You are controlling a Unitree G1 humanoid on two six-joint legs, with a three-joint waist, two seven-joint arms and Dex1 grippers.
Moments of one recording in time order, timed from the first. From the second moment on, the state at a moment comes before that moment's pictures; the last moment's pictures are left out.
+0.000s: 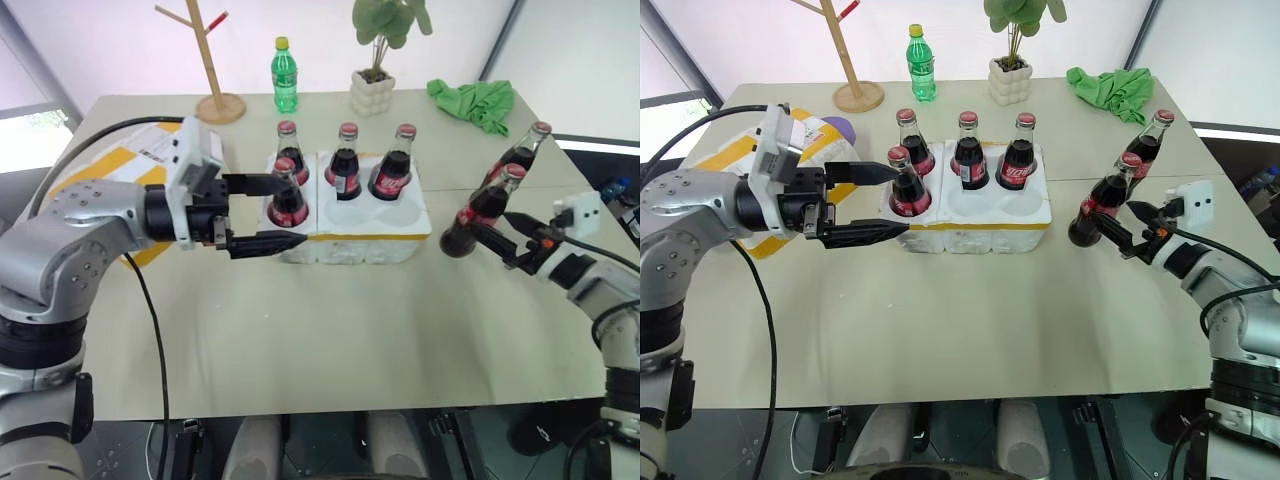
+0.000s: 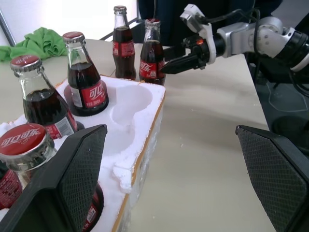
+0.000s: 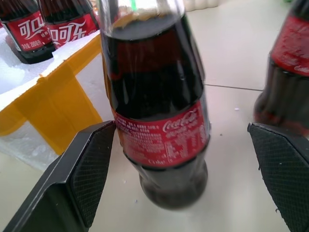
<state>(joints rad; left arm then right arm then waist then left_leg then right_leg) -0.64 0.80 0.08 -0.36 -0.79 0.82 -1.00 -0.29 -0.68 -0.38 0.08 0.55 0.55 0.70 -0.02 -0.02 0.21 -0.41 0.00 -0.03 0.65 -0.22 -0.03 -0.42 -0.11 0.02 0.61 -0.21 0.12</state>
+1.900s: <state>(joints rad) -0.52 0.82 0.15 -0.46 -0.84 0.82 -0.87 -0.78 -0.48 0.05 0.07 0.53 0.58 0.92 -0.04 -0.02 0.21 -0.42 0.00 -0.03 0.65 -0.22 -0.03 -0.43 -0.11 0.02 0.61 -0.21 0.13</state>
